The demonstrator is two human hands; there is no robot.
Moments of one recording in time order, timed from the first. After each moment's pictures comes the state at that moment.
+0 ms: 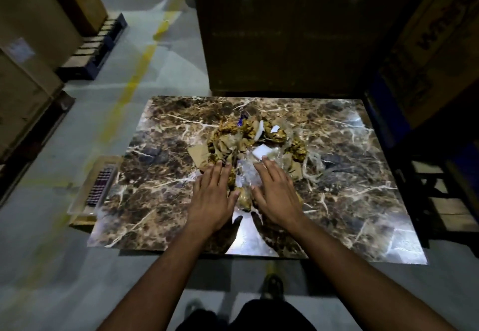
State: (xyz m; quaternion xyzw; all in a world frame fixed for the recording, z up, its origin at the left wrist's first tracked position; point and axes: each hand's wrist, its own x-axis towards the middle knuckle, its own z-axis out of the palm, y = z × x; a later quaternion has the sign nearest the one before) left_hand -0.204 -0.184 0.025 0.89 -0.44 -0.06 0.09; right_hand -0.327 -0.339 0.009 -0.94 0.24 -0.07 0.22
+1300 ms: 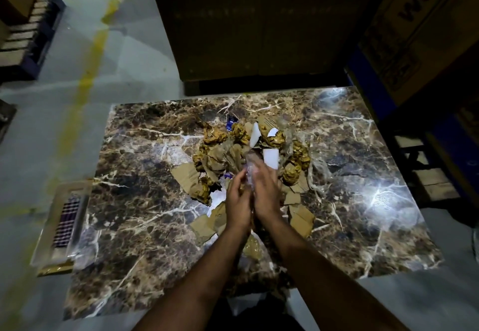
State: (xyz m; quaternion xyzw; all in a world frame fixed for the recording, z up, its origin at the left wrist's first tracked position) left_hand -0.178 -0.299 -0.034 0.67 -0.08 -0.38 0.63; right_hand -0.217 -0.350 -0.031 -0.67 0.47 -0.24 0.52
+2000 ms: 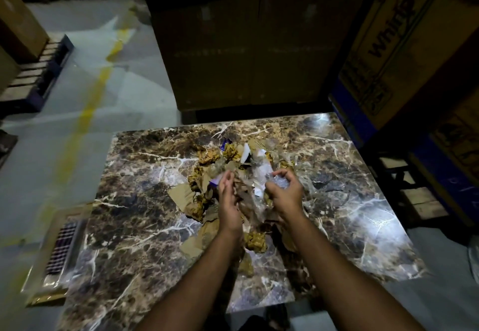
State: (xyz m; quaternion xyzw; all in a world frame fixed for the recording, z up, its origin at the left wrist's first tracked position) left_hand -0.180 -0.304 0.021 0.59 -0.07 -0.35 0.72; right_hand -0.260 -0.398 0.026 -0.51 0.52 -0.34 0.59
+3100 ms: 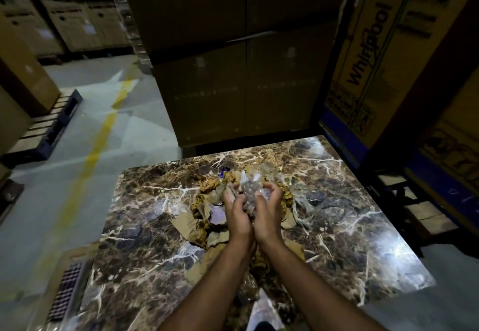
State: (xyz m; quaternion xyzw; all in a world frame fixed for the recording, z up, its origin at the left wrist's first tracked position) left_hand -0.199 -0.317 0.066 0.58 -0.06 -0.34 0.73; right_hand -0.245 -0.336 0.068 -0.58 0.45 -0.39 0.56
